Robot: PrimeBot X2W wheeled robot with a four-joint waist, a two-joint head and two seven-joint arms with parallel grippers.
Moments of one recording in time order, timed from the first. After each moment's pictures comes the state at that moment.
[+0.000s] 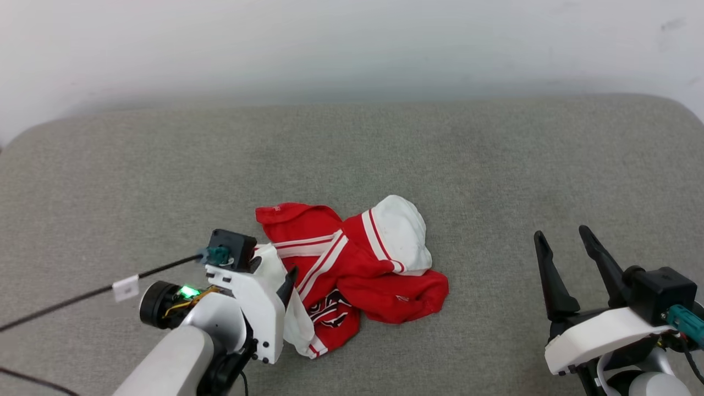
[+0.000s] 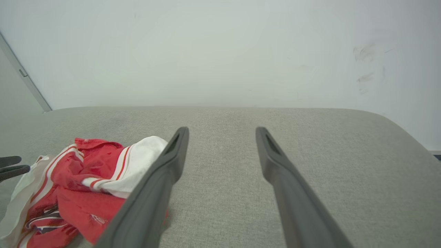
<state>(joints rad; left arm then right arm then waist) -0.32 0.39 -0.54 0.17 -0.57 0.11 0.33 -0.02 -0.05 0.01 -0.07 0.13 0.13 0.02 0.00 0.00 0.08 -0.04</state>
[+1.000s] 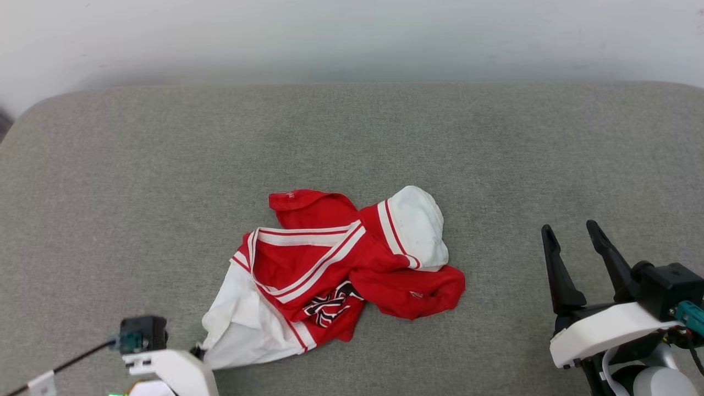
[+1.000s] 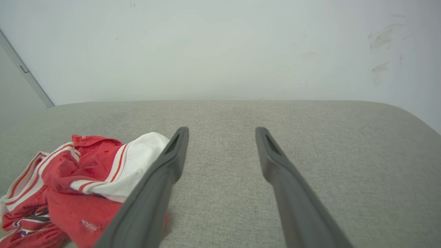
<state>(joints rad) -0.02 0.48 -0.39 0.07 -0.68 0.32 0.33 -0.04 -0.05 -0.01 -0.05 0.15 0.13 0.00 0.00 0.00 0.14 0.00</state>
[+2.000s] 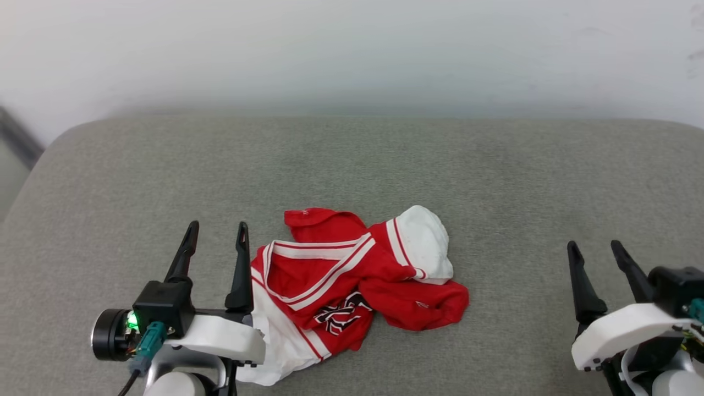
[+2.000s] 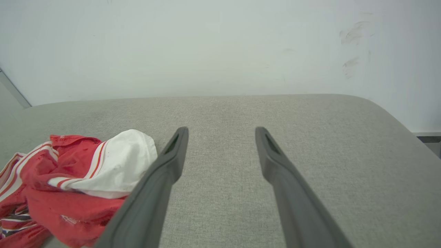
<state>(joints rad) -0.13 0.37 -0.42 -0.05 -0.43 0.34 -0.20 -0.04 -0.06 -0.10 0.03 0.13 0.13 0.05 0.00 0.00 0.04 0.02</state>
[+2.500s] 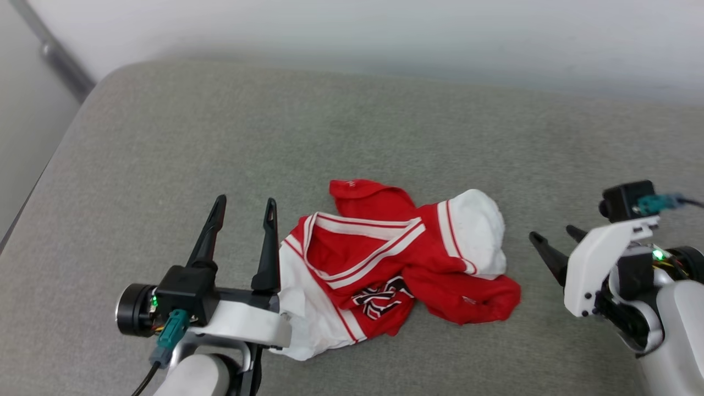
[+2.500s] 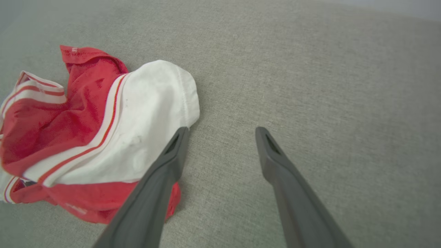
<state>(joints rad) -0.19 0.33 -0.46 -0.07 -0.40 0.33 -0.23 -0.33 -0.25 0.09 0.24 0.37 0.13 0.52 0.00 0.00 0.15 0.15</state>
